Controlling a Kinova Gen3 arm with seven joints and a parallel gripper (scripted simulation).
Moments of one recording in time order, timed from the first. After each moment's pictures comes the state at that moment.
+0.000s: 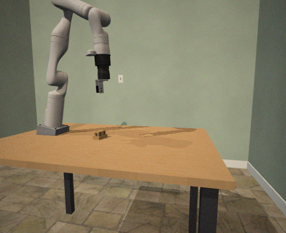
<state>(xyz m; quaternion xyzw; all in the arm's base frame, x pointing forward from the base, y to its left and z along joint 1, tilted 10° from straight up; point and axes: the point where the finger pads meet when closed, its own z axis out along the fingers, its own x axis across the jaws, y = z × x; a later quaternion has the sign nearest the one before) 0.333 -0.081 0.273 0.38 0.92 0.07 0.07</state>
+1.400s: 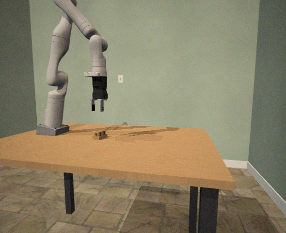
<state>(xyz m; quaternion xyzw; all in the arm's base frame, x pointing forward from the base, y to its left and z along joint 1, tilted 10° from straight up) 0.309 -0.041 0.172 0.06 0.99 0.01 0.08</state>
